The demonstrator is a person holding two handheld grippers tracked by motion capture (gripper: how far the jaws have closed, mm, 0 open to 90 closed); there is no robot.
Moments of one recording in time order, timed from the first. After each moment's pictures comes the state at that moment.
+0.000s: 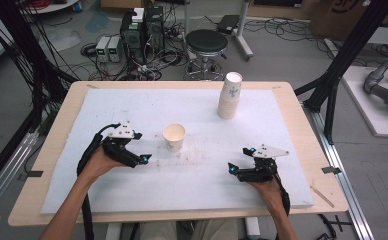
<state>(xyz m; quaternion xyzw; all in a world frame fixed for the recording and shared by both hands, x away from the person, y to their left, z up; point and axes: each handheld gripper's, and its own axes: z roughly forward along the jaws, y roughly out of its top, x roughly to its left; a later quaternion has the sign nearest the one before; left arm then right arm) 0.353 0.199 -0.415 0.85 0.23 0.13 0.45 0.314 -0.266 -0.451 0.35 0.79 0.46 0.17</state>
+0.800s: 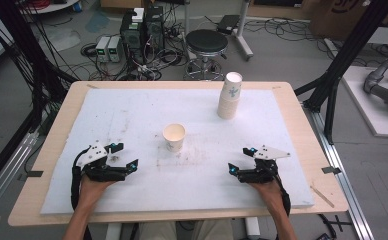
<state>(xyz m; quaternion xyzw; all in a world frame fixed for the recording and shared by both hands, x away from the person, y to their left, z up) 0.302 0.234 -0.452 0.73 0.33 0.20 0.56 0.310 -0.266 -0.451 0.35 0.79 0.47 0.17</state>
